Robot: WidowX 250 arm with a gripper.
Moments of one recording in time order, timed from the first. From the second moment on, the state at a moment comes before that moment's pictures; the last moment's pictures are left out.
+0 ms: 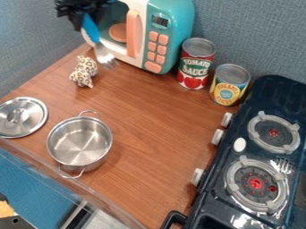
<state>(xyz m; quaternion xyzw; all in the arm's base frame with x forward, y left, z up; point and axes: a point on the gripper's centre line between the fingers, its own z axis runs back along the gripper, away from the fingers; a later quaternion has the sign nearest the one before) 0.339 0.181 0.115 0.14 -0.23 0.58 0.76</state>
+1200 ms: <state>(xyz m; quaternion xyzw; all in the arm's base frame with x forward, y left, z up) 0.364 0.299 0.046 0.27 -0.24 0.68 0.64</state>
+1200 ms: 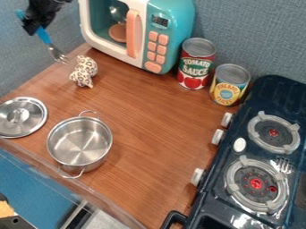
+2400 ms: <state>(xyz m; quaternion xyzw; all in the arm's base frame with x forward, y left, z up) 0.387 0.162 0.045 0.26 -0.26 0.61 0.70</state>
